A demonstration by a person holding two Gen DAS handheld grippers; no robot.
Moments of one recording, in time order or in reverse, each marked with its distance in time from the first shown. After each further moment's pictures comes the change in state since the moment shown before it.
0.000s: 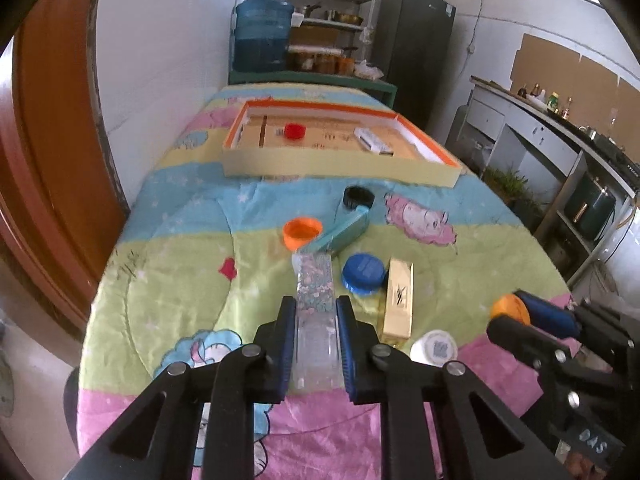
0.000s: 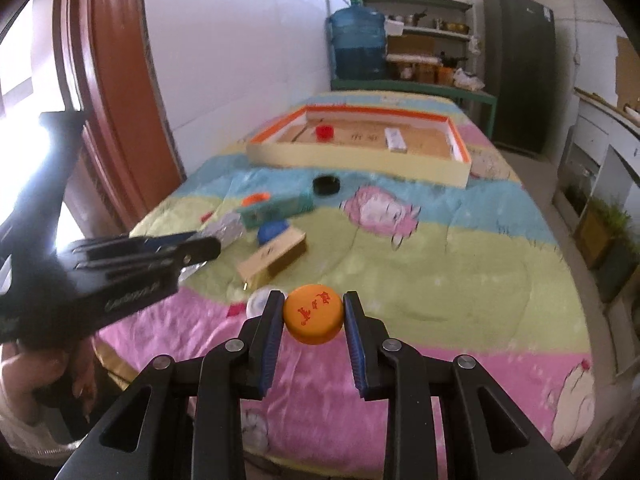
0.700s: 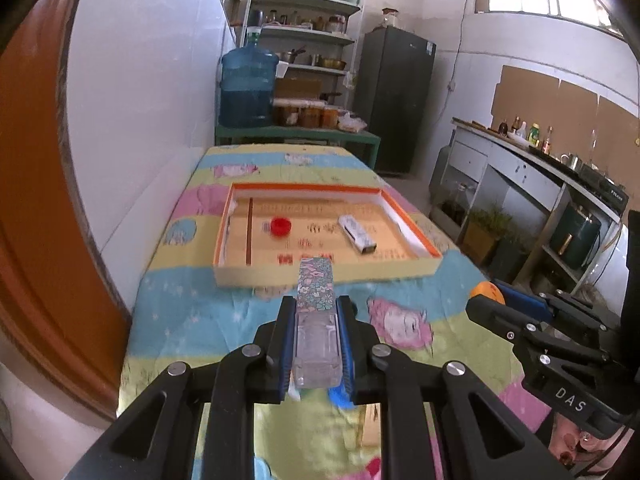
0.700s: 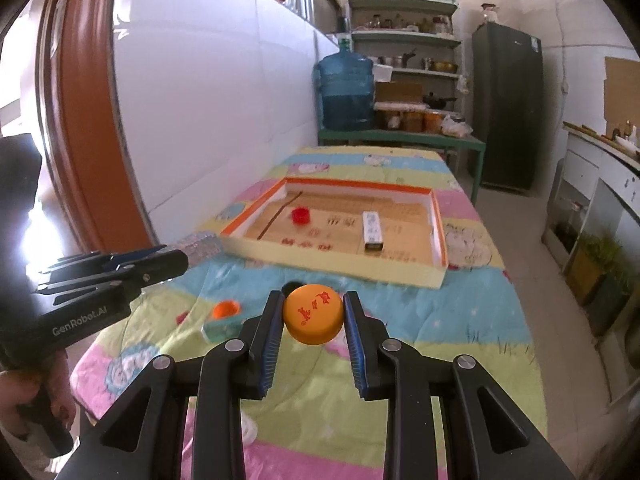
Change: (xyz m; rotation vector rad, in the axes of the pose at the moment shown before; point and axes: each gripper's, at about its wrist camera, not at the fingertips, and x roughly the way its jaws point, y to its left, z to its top) left arm -0.022 -0.002 0.076 0.029 -0.159 -0.047; right arm -0.005 -0.030 0.077 0.006 -0.148 -0.034
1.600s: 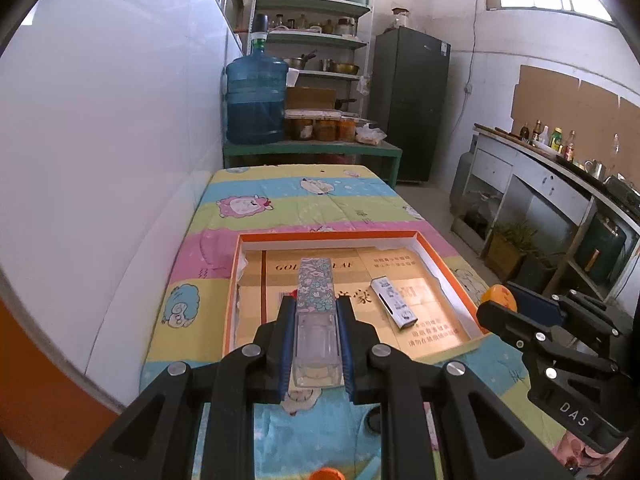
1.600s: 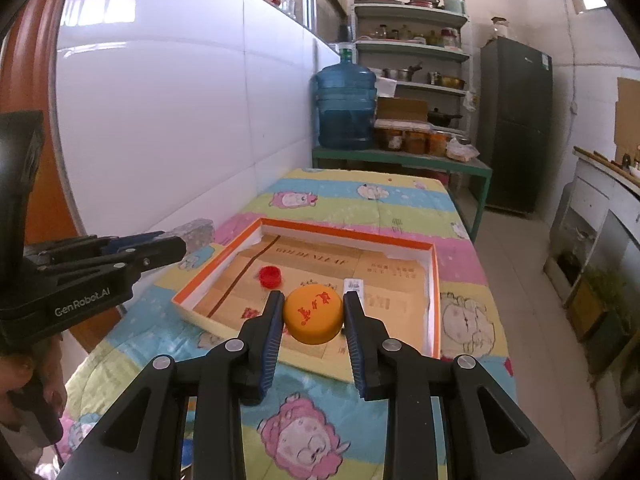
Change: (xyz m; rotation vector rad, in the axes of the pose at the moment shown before) left arm 0.079 0.015 0.084 0.018 -0.005 0.064; right arm 0.078 -0.034 0.081 -0.055 -0.021 -0.004
